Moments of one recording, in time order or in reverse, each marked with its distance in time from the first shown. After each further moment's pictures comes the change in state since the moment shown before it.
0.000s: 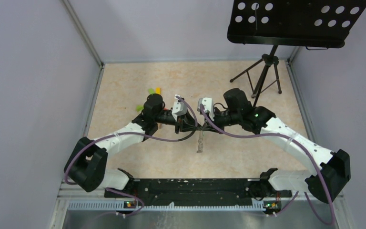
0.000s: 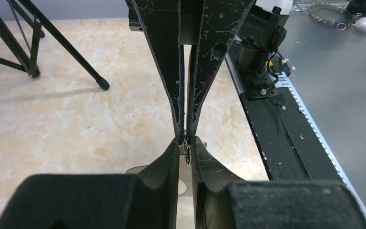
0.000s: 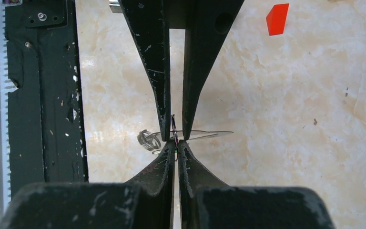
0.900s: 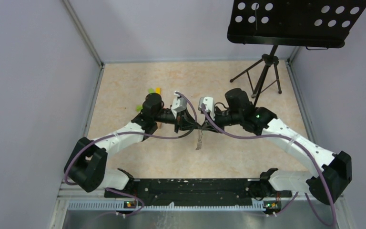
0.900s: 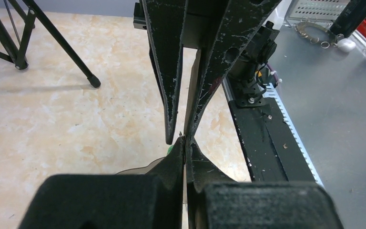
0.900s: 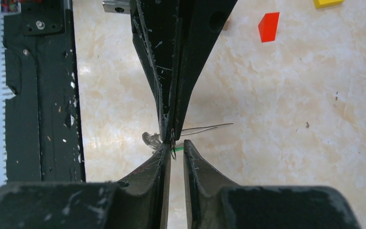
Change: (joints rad) left arm 0.007 0.000 0.005 0.022 0.005 -0.114; right arm 0.000 -0.010 -0.004 0.022 0.003 0.011
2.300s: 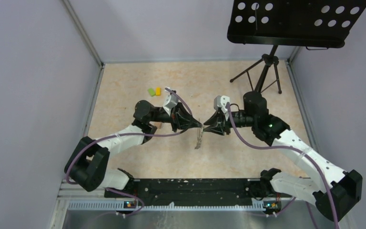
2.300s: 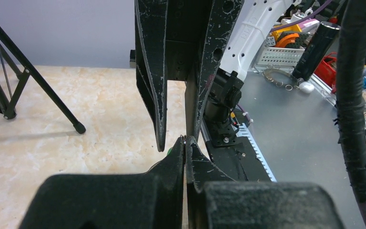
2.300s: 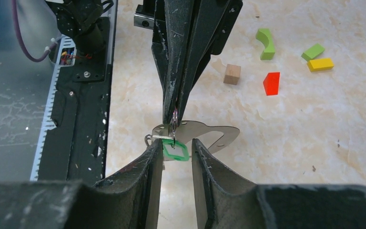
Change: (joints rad) left arm 0.006 0.005 -0.072 0.577 0.029 -0.487; right arm -0.114 -0.191 -0.169 0.268 -0.264 0.129
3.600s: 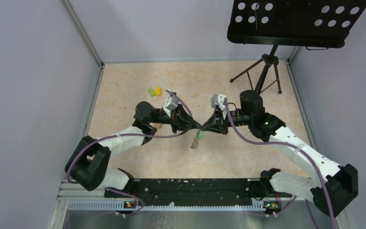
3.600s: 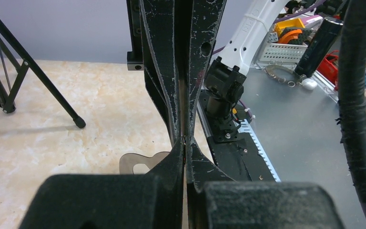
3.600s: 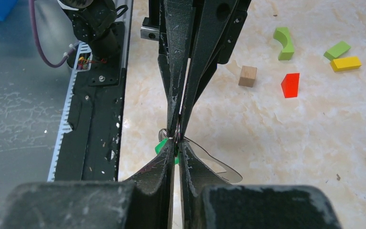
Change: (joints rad) left arm 0.000 0.008 -0.027 0.014 -0.003 0.019; right arm 0.000 0.057 0.000 0.039 -0.063 0.064
